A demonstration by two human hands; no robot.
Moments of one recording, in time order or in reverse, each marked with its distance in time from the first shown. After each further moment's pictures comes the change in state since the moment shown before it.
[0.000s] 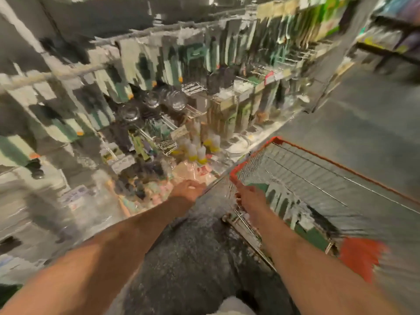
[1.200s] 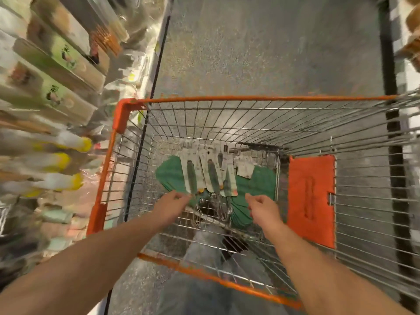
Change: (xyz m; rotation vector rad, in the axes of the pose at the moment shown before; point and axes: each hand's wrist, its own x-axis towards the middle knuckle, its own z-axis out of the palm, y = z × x) left_hand 0.261 0.064 0.334 0.620 -0.680 -0.085; right_hand 0.203 0.219 -0.236 0.134 0.332 0.653
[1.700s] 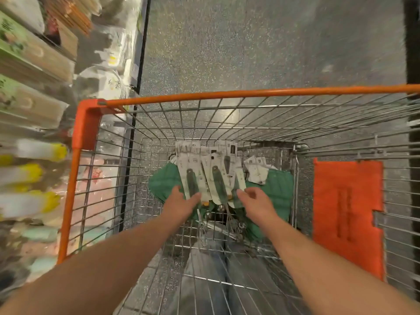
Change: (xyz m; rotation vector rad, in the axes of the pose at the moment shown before) left_hand 0.118 0.002 0.012 -0.168 0.039 -0.192; right_hand 0.094 -0.027 0.061 -0.008 -0.096 0.063
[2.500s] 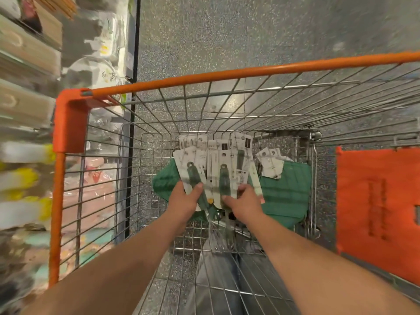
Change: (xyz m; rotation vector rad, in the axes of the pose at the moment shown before) left_hand 0.036 -0.015 0.003 -0.349 0.031 0.051; right_hand 0.027 -0.003 0.071 -0.052 -0.013 0.000
